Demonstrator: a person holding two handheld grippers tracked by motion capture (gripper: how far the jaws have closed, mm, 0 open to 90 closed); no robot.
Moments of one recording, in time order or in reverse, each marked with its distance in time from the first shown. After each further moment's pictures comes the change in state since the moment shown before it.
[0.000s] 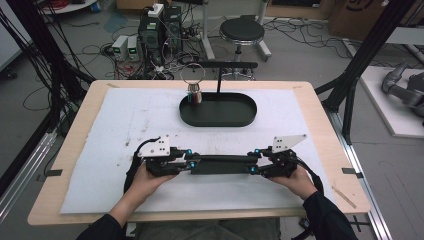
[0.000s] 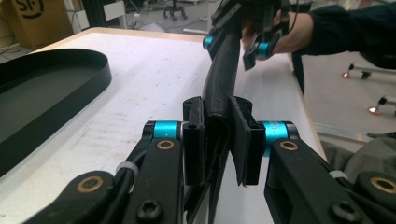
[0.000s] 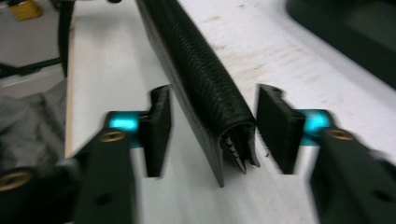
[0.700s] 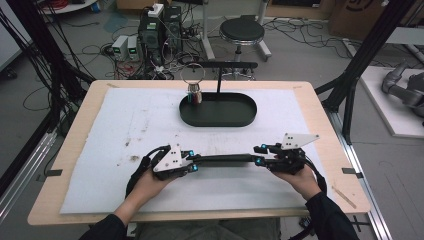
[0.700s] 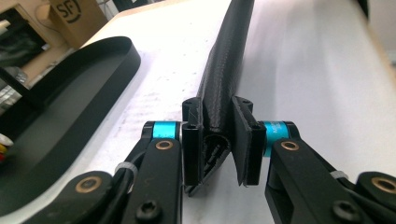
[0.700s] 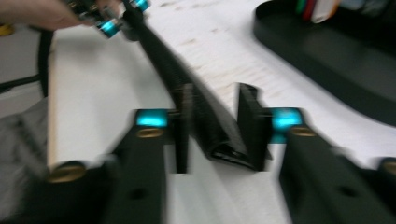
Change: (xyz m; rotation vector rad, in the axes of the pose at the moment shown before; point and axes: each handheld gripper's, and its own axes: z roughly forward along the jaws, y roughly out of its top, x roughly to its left) left arm -0.011 0.000 0.013 0.172 0.153 0.254; right arm 0.001 0.003 -0.023 -0.093 -0.122 0.027
